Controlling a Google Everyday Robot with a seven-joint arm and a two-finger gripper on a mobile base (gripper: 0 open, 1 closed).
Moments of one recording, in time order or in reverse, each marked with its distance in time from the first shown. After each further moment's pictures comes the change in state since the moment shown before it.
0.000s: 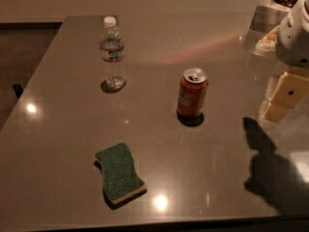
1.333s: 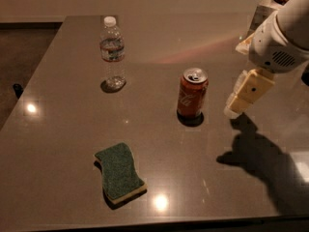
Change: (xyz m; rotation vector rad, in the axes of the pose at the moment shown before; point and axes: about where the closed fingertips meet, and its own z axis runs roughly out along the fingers) arm -0.032 -0.028 0.044 0.012 -0.165 0.100
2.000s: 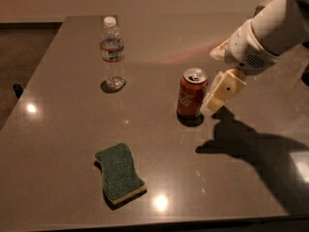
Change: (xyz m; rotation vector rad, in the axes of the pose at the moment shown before) arm -0.040 0.000 0.039 -0.107 -0.153 -0.019
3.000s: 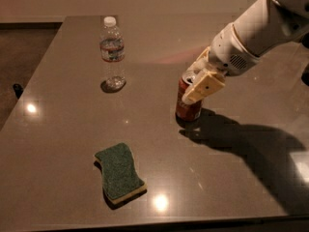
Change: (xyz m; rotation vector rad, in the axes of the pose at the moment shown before) arm -0.026 0.008 0.026 -0.100 -0.072 -0.035
